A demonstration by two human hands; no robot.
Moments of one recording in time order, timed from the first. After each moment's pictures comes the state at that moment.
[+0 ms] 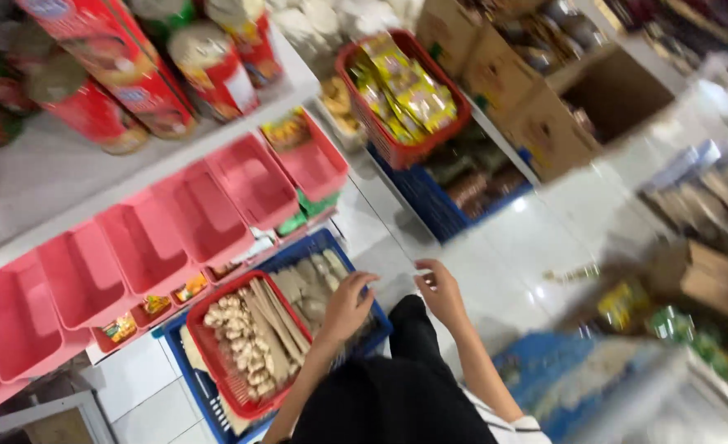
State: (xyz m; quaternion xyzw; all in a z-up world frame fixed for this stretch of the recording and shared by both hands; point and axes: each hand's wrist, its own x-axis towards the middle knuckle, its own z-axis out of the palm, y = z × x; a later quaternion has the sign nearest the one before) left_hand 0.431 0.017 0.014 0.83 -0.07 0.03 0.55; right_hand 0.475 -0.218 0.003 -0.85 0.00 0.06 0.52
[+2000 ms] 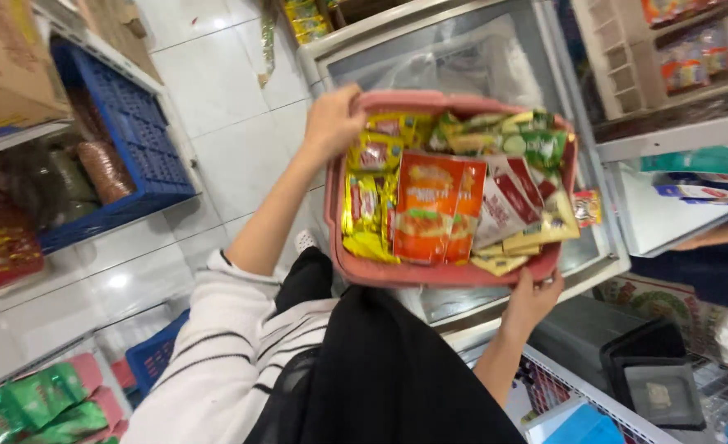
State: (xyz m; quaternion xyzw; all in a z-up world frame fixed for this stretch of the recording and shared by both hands) left_hand 0.353 -0.598 0.026 0.65 -0.62 -0.22 0.37; right_hand -0.108 -0.404 -0.004 -0.32 0.70 -0.56 0.30
